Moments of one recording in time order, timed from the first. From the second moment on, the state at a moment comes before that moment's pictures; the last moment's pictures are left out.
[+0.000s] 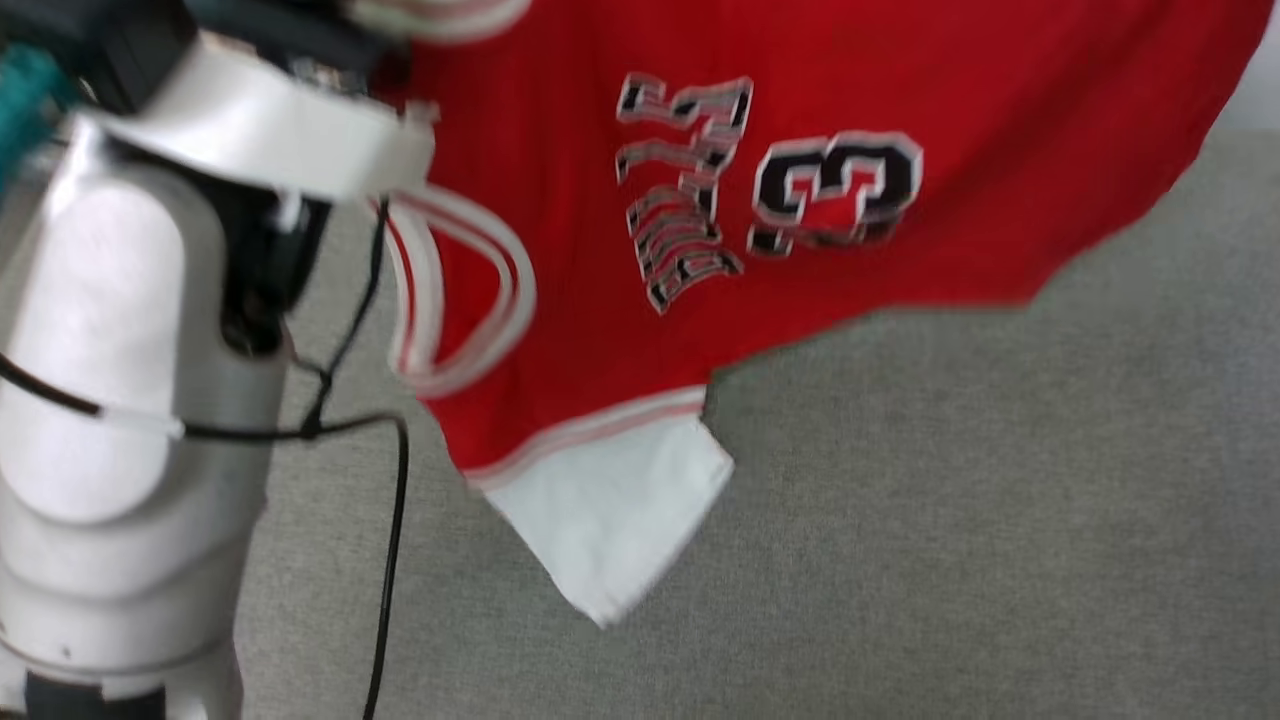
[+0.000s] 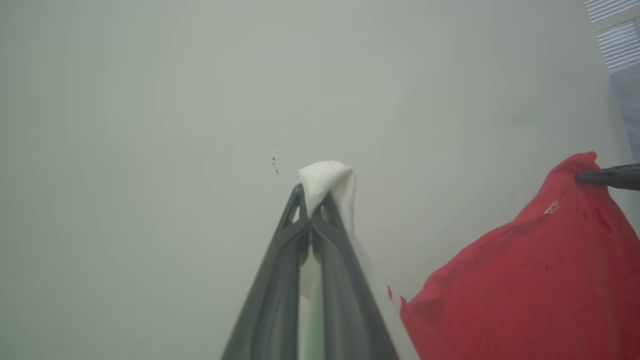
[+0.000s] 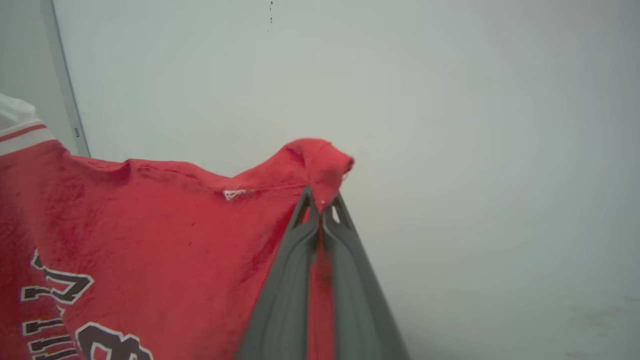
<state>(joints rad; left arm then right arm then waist) -0.87 0.28 -0.22 -0.03 -0.25 -0.10 -0.09 -0.87 -0.50 0.15 0.07 0.55 0.13 0.34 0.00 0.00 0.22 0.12</state>
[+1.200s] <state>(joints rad) -1.80 0.34 -0.36 0.60 -0.34 -0.13 -0.24 -1.86 -0.43 0.37 0.73 0.42 0.13 0.13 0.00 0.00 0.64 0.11</state>
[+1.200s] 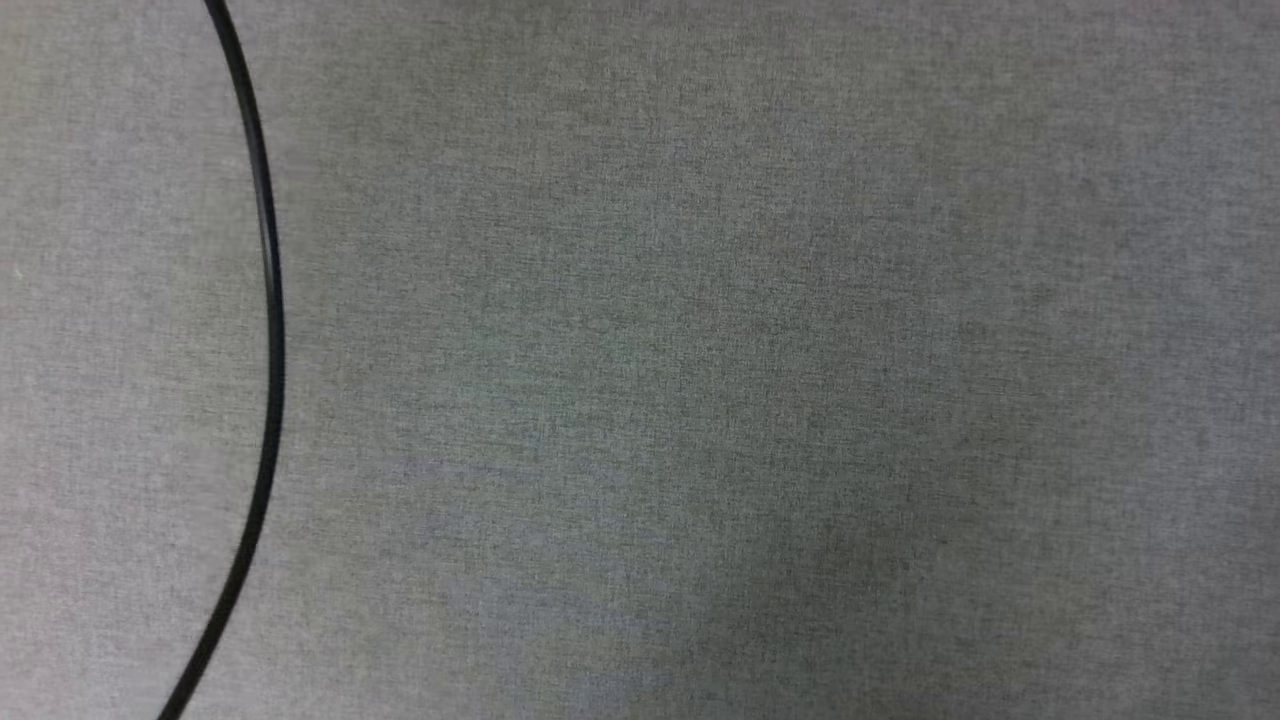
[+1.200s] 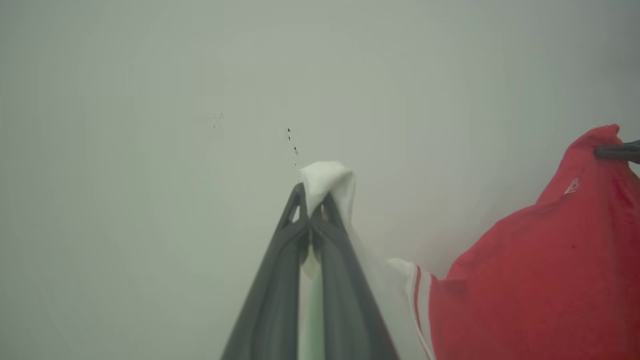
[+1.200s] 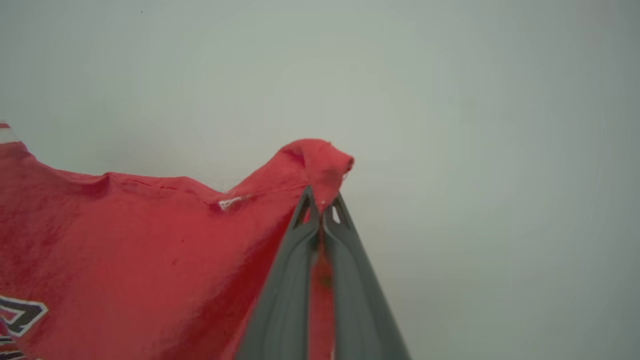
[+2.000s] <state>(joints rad) -1.01 0.37 -0.34 0.31 -0.37 -0.08 -0.26 -1.28 -0.51 0.59 0.73 0.70 0.13 -0.06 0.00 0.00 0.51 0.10</state>
